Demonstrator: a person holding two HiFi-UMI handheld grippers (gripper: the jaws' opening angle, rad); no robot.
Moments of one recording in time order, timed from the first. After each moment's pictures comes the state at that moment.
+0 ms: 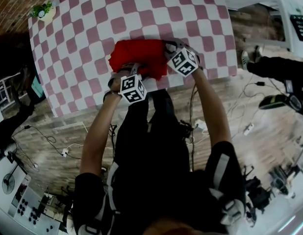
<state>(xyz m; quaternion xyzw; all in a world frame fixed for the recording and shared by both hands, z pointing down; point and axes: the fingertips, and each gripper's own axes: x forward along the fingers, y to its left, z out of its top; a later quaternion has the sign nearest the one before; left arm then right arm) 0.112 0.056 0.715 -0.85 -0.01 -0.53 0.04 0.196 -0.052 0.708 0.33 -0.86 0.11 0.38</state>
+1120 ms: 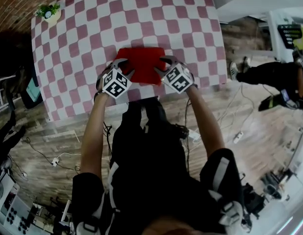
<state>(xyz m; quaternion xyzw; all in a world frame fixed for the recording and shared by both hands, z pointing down) 0.054 -0.022 0.673 -0.87 0.14 -0.46 -0.07 0.160 -0.008 0.651 0.32 -0.84 0.18 0.41</state>
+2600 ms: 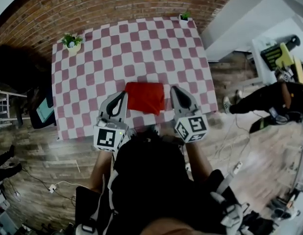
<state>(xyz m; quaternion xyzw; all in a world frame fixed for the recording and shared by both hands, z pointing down) 0.006 -0.004 0.317 -0.91 0.41 -0.05 -0.03 0.180 0.013 0.348 0.59 -0.80 0.12 0.06</state>
